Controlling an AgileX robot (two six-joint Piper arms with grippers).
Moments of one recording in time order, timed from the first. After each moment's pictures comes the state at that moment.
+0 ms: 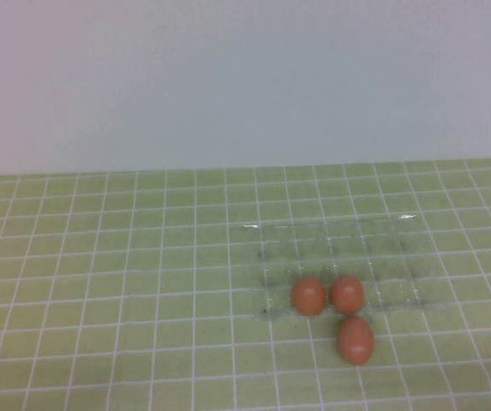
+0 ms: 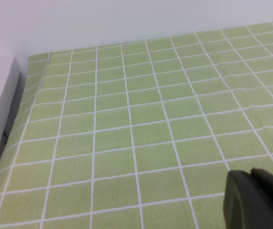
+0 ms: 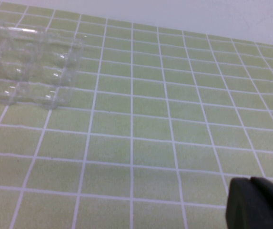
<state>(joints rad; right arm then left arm) -0.02 -0.01 0.03 0.00 0.45 -0.17 0.00 0.00 0.00 -0.08 0.35 0.18</state>
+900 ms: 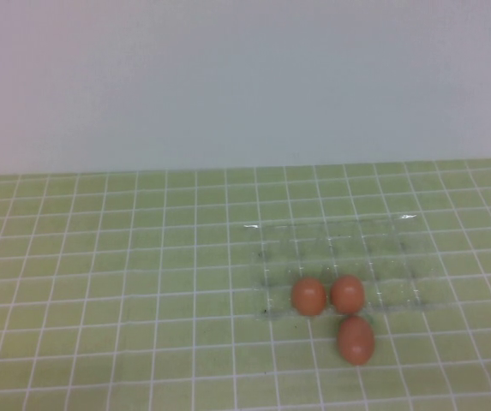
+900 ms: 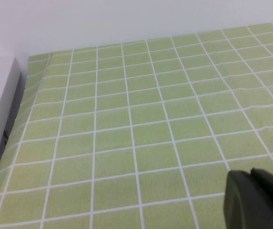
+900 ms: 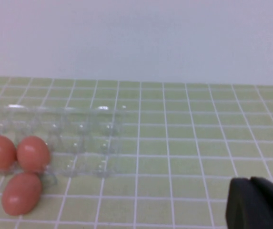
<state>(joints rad) -0.02 -0.01 -0.20 0.18 0.61 -0.17 0.00 0.00 0.00 -0.08 0.35 0.18</state>
